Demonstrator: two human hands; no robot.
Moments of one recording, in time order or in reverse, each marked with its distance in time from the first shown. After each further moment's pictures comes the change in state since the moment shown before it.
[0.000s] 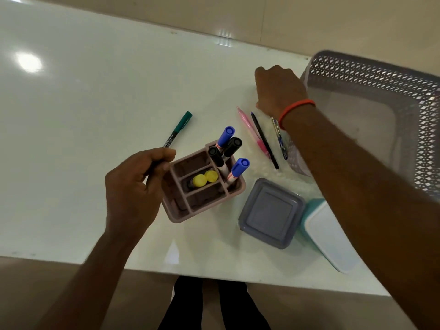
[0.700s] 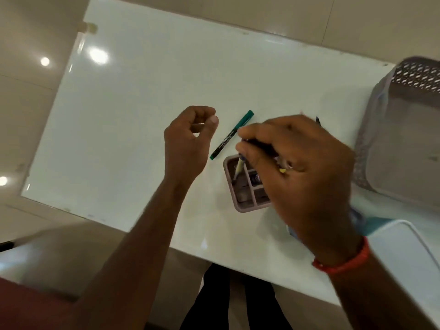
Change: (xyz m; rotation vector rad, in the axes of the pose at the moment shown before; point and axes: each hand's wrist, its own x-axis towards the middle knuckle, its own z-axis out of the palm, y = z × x) left_hand 0.059 -0.019 -0.006 -0.122 0.101 -0.285; right_hand -0.164 -0.111 -0.045 0.868 0.633 -0.390
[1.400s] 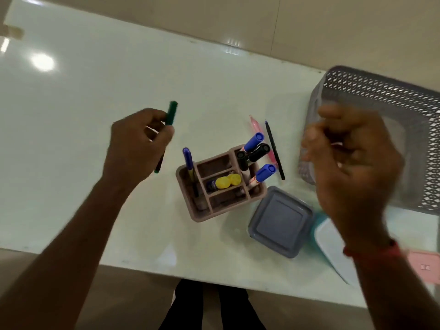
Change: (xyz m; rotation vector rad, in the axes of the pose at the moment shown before) left_hand 0.019 0.005 -0.003 0.261 -0.132 0.147; right_hand -0.017 0.058 -0.077 -0.022 0.240 0.244
